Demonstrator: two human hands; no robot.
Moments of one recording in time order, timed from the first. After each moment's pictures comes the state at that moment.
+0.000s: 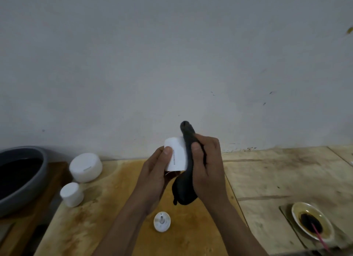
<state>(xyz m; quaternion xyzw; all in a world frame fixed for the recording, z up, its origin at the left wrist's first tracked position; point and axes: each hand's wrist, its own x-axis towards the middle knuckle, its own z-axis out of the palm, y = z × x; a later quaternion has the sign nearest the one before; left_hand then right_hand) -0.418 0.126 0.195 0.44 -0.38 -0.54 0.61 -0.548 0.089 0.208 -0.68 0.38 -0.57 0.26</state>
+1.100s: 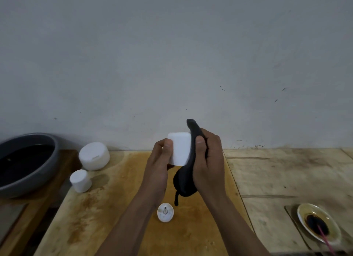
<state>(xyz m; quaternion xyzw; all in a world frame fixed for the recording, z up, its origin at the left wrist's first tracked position) -0.424 0.128 0.185 0.50 -0.33 -0.47 0.65 -0.537 0.089 0.199 -0.66 0.41 -0.57 0.27</state>
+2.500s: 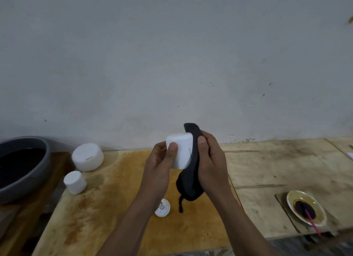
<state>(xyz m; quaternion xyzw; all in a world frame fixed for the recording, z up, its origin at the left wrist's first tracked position) -0.440 0.151 0.194 0.51 -0.38 -0.43 0.63 -0.563 0.106 0.200 -0.63 0.42 -0.54 0.37</state>
